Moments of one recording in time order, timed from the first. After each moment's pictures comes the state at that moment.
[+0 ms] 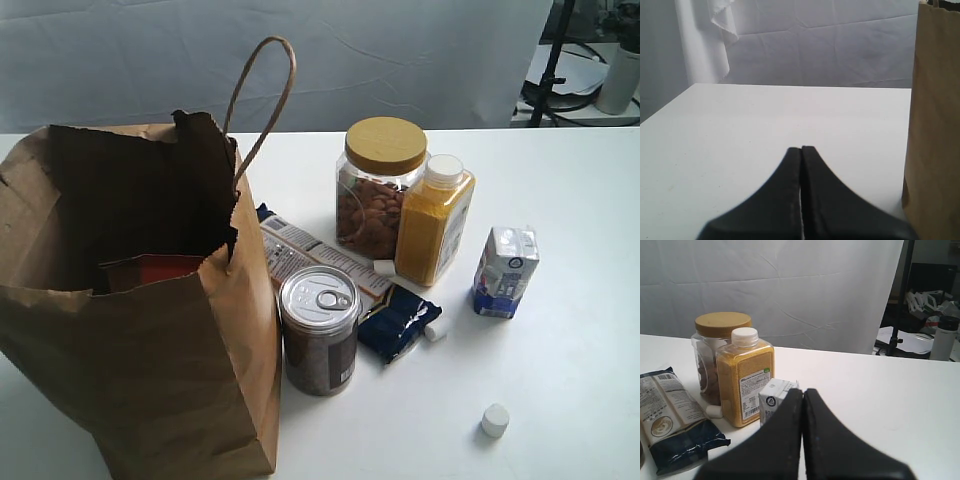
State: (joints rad) left arm 0.09 0.00 0.00 0.06 0.26 -0.04; right arm 0.43 0.01 0.00 -0.03 0.17 0.00
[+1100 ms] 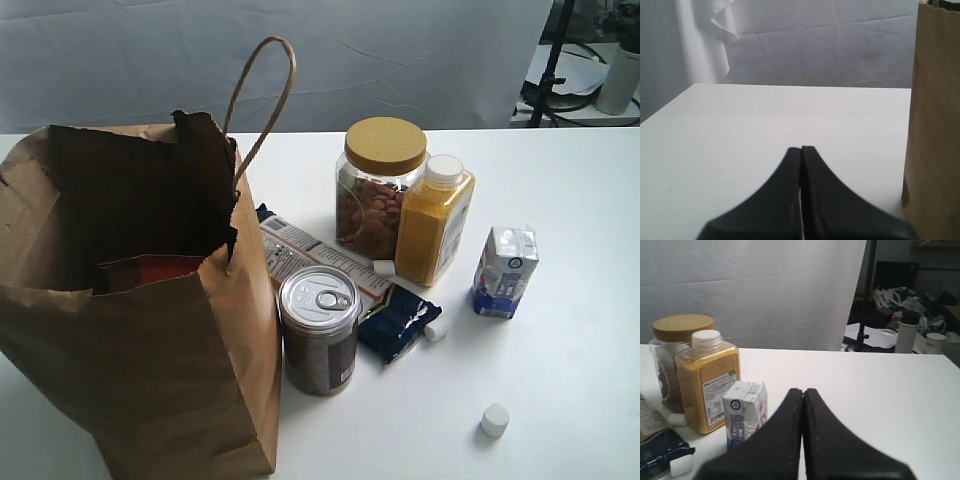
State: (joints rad) left arm 0.09 0.00 0.00 0.06 0.26 -0.04; right arm 0.30 0.01 0.00 -0.03 0.17 0.00
